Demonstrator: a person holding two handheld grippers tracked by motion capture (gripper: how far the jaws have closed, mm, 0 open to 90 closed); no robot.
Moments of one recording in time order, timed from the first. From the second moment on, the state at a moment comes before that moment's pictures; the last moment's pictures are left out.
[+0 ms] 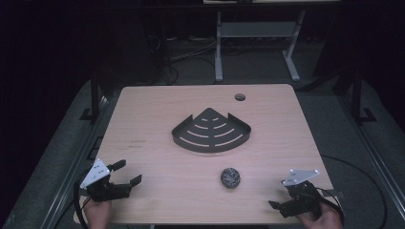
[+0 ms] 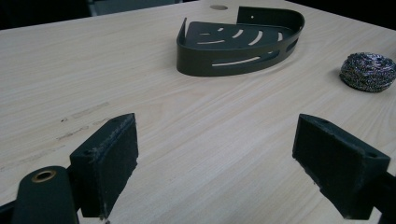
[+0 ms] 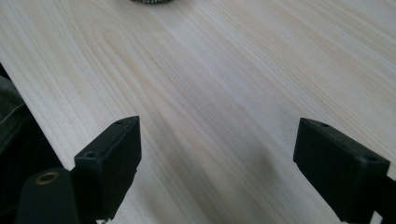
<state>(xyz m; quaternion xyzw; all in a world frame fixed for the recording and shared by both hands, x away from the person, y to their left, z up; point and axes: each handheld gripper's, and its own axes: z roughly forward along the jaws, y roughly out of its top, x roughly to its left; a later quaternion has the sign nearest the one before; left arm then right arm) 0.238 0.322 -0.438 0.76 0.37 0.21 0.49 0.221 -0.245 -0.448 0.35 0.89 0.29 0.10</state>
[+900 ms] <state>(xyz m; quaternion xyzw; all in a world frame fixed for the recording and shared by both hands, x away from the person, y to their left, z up) 0.237 0.323 -0.438 0.75 0.37 0.22 0.50 0.235 -0.204 -0.433 0.30 0.91 0.27 0.08</state>
